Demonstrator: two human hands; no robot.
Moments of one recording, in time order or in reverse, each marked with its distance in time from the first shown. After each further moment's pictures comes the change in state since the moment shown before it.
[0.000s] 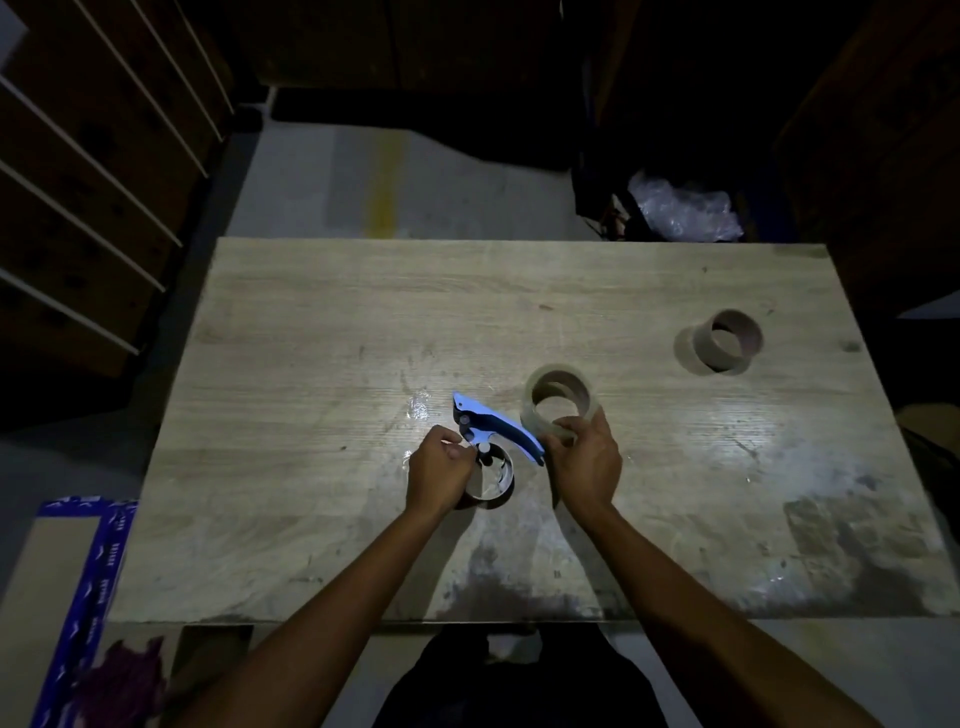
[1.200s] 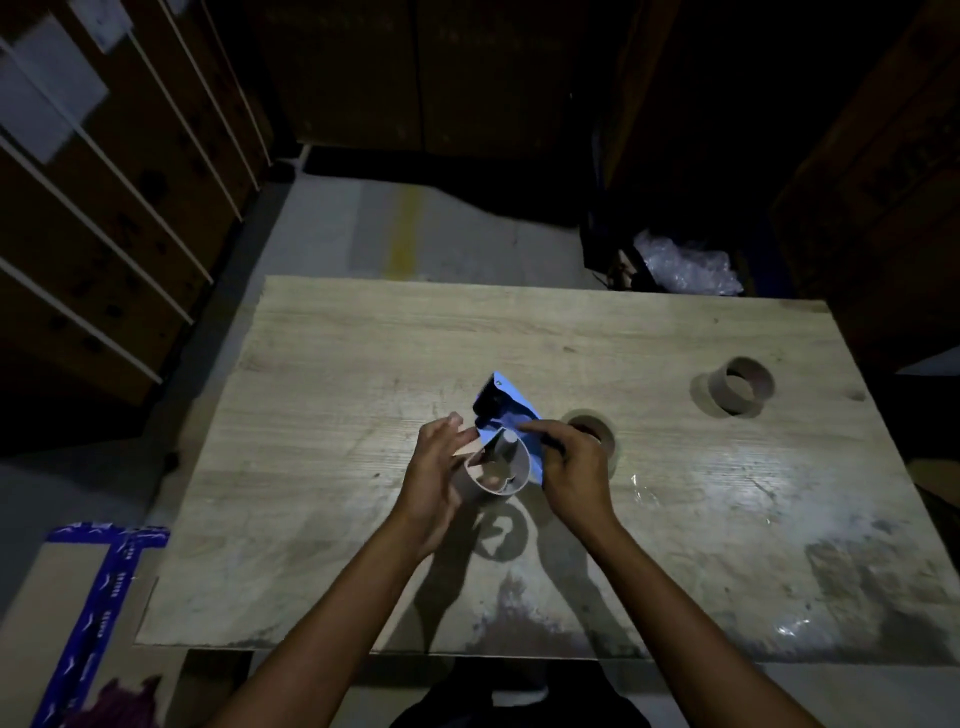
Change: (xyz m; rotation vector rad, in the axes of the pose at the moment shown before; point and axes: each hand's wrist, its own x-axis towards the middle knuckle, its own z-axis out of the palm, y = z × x) left_hand -0.044 0.061 -0.086 -0.942 -0.276 -0.117; right_hand -0.028 -0.083 -0.018 0.393 -0.058 -0.387
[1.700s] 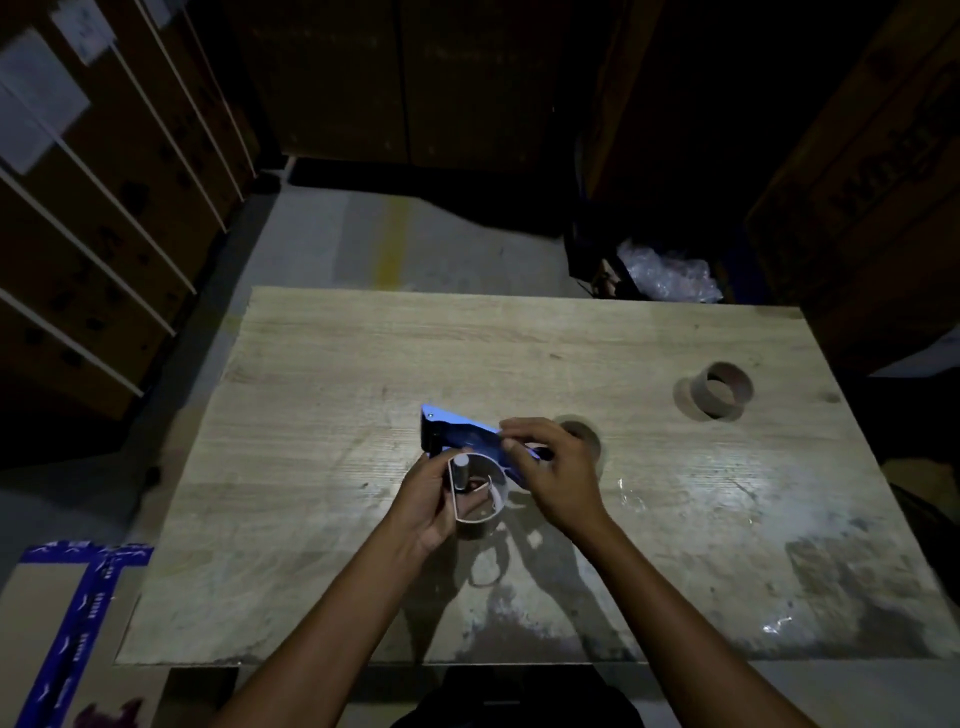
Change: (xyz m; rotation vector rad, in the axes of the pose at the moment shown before) left_hand 0.013 -0.009 0.005 -0.222 0.038 -0.260; right_hand 0.003 -0.012 -0.008 0.085 -0.062 -0.140
